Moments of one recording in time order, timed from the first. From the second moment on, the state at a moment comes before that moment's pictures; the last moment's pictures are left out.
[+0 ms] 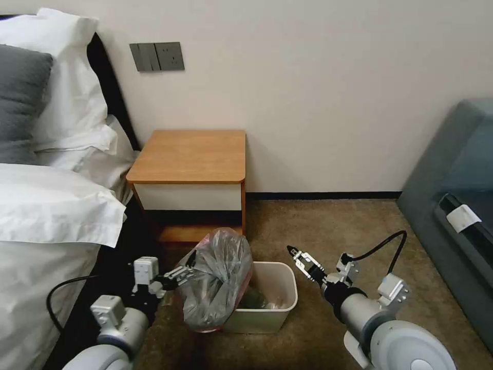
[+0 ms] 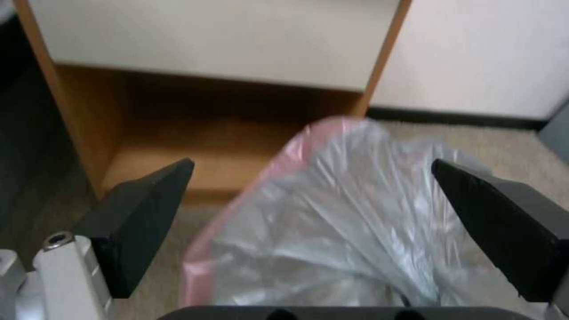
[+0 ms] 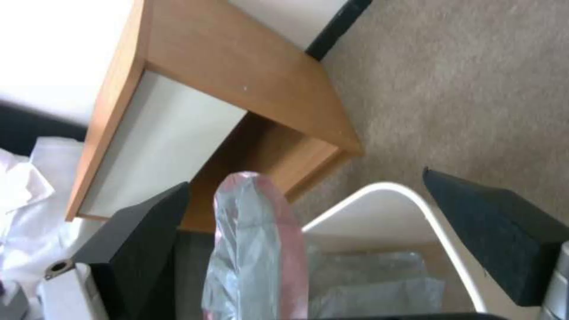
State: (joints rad) left arm 1.73 -1.23 -0.54 -2.29 -0.48 0.36 -0.07; right arm -1.58 1.30 0.38 2.43 1.31 -0.43 0.71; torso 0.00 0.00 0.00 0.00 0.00
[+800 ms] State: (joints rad) left arm 1.55 -1.16 -0.42 -2.17 -0.66 0.55 -0.31; right arm -1.61 1.37 0.36 2.43 1.22 -0.40 0.71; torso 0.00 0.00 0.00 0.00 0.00
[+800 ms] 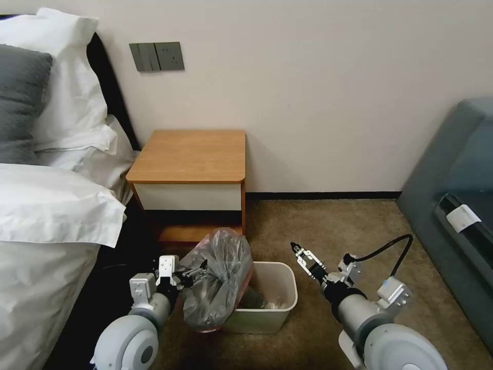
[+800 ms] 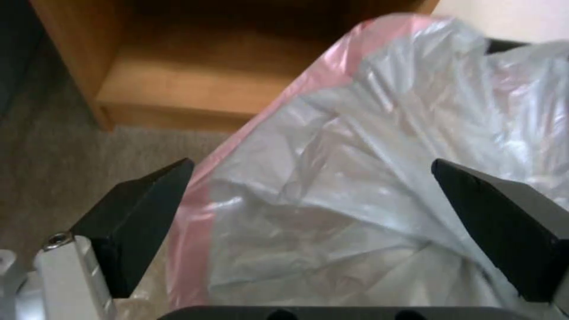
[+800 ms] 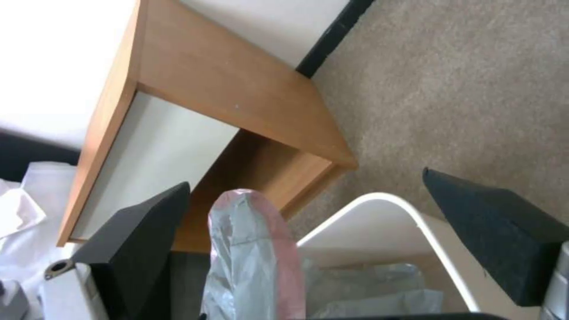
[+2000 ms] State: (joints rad) left arm 1.54 -1.21 -0.39 -2.12 -0.67 0.55 -0.30; right arm -1.62 1.36 0.35 2.42 1.20 -0.40 0.69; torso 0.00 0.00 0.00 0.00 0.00
